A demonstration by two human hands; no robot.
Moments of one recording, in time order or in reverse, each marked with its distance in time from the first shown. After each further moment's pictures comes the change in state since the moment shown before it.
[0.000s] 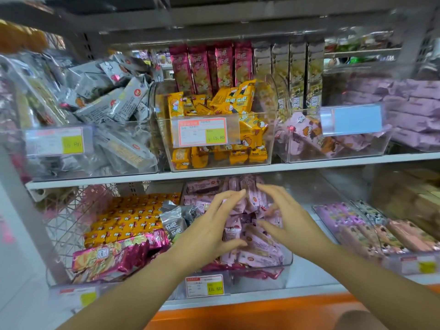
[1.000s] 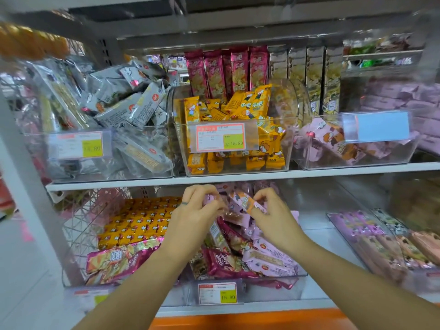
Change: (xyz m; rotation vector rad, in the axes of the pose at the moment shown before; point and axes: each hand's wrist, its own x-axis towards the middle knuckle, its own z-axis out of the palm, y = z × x) left_hand 0.000 -0.040 -0.021 0.473 0.433 0.026; right_hand 0.041 -0.034 0.035 0.306 0.042 0.326
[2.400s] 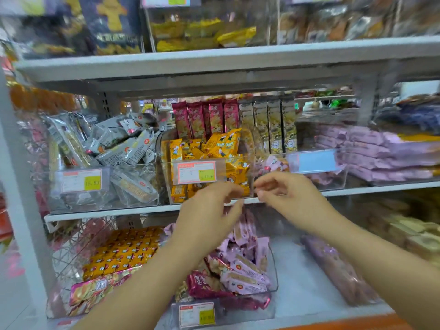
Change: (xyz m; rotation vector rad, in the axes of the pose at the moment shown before) left_hand 0.078 0.097 -0.091 -0.322 -0.203 -0.244; right_hand -0.041 -0.077 -0.122 -0.044 0.088 -0.362
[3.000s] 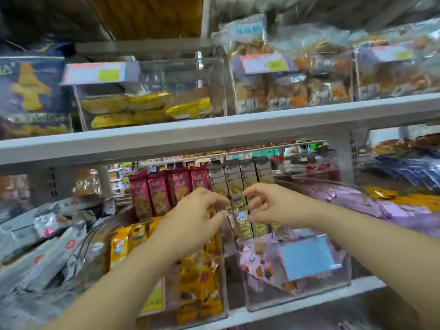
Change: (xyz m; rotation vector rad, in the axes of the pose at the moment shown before) left_hand 0.179 0.008 -0.004 0.126 -0.147 0.057; right_hand 0.152 0.041 -0.094 -0.238 -0.248 0.127
